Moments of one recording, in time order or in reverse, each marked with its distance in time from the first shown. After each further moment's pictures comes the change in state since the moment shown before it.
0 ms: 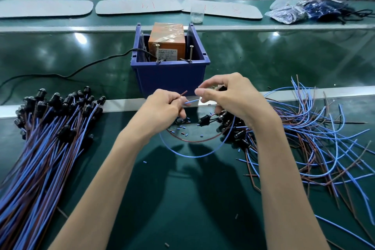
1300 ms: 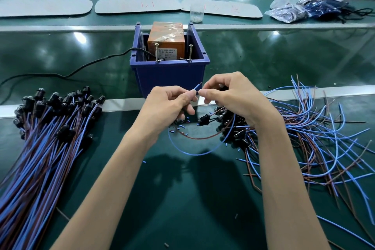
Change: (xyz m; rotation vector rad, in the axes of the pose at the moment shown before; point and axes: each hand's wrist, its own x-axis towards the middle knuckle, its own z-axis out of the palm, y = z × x) left_hand -0.007 0.008 0.008 -0.319 0.042 0.044; right_hand 0.003 0.004 -0.004 0.103 -0.059 -0.048
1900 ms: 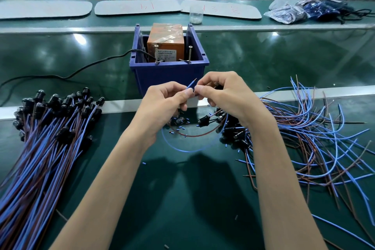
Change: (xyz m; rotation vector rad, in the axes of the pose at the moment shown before) left_hand -0.001 0.005 -0.001 -0.053 0.048 -0.012; right_hand 0.002 -0.006 0.009 0.055 0.040 -0.069
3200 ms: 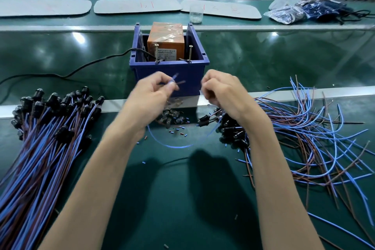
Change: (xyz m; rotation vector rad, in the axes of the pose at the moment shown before) left_hand 0.004 0.010 -0.019 0.127 0.043 0.021; right_hand 0.005 0.002 0.003 0.076 0.002 -0.003
